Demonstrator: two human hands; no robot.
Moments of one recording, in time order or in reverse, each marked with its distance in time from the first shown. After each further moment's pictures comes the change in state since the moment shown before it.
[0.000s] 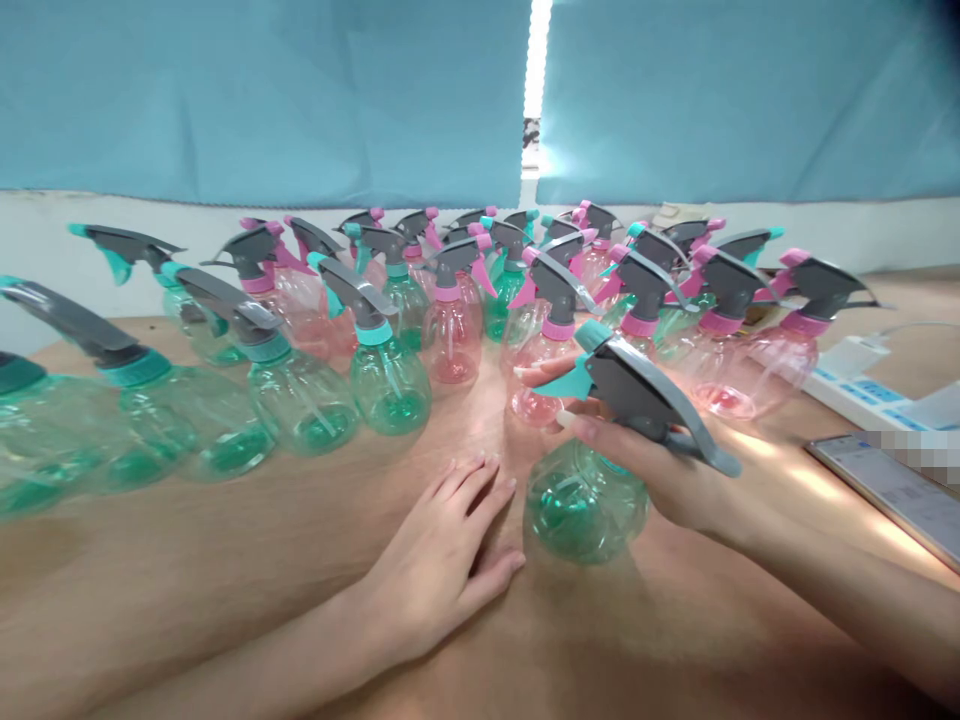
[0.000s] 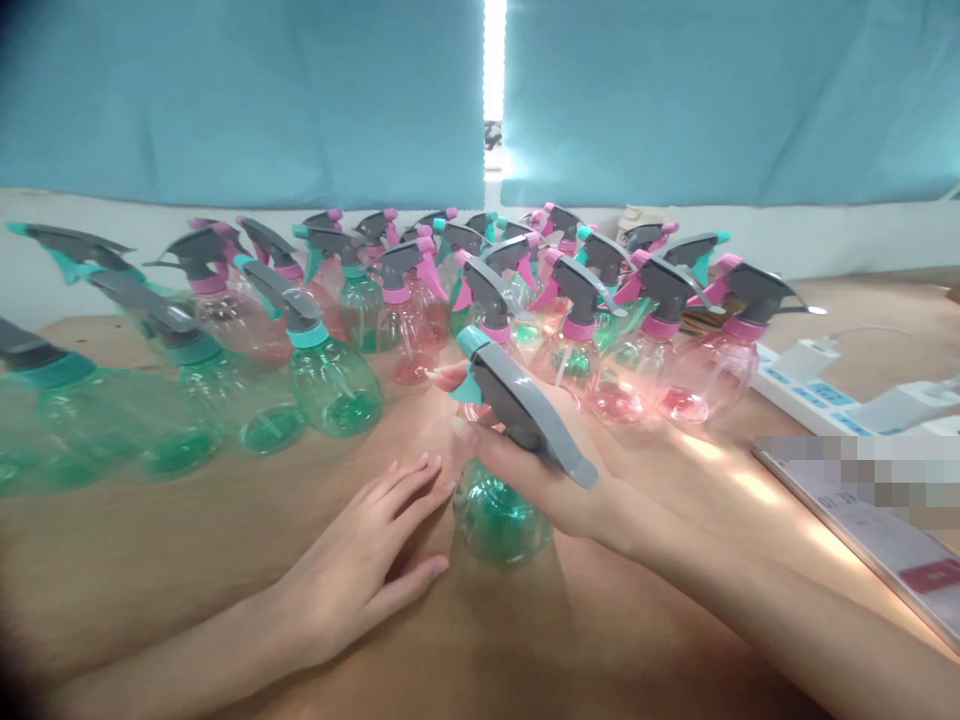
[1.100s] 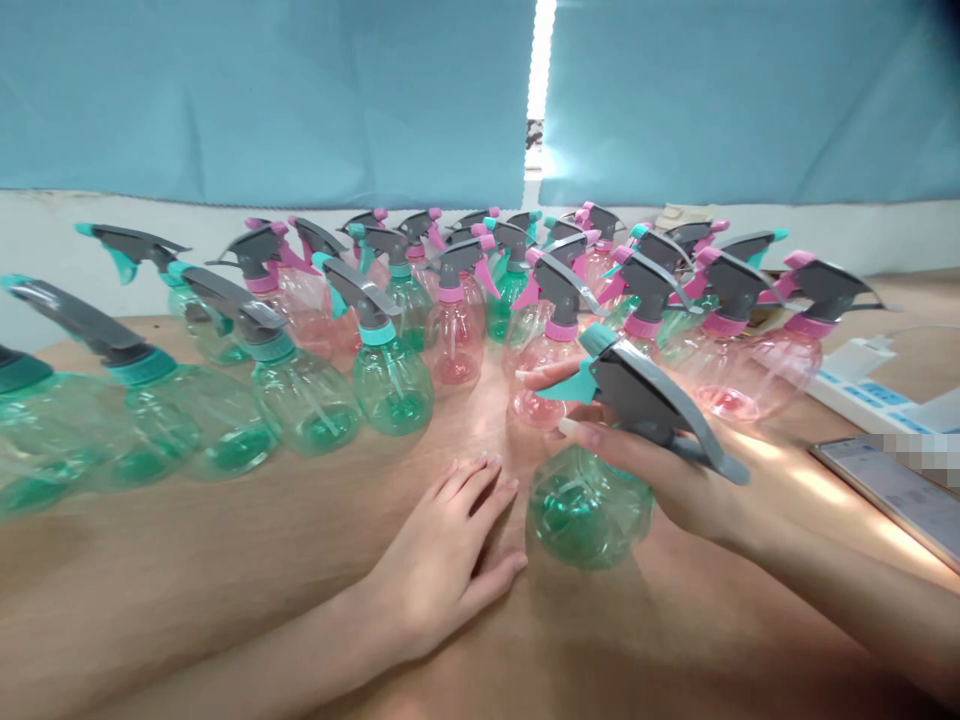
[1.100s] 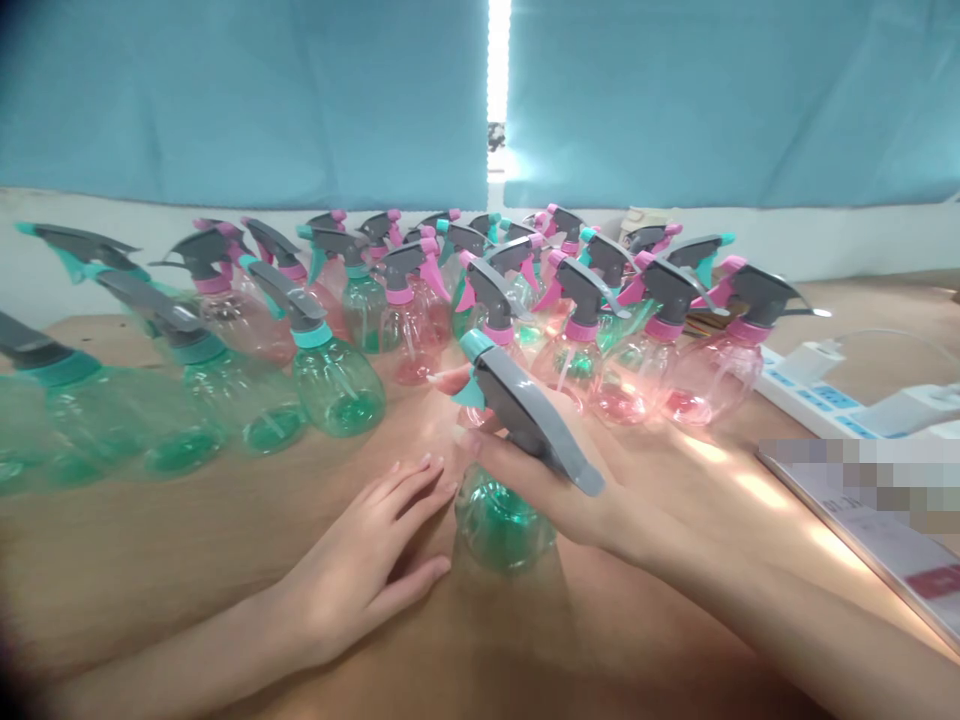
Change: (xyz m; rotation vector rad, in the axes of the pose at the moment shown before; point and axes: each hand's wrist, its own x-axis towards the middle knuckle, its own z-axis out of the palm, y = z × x) left_hand 0.000 -0.001 0.001 0.015 0.008 0.013; right_hand -0.003 -0.002 0.001 0.047 -0.028 0.010
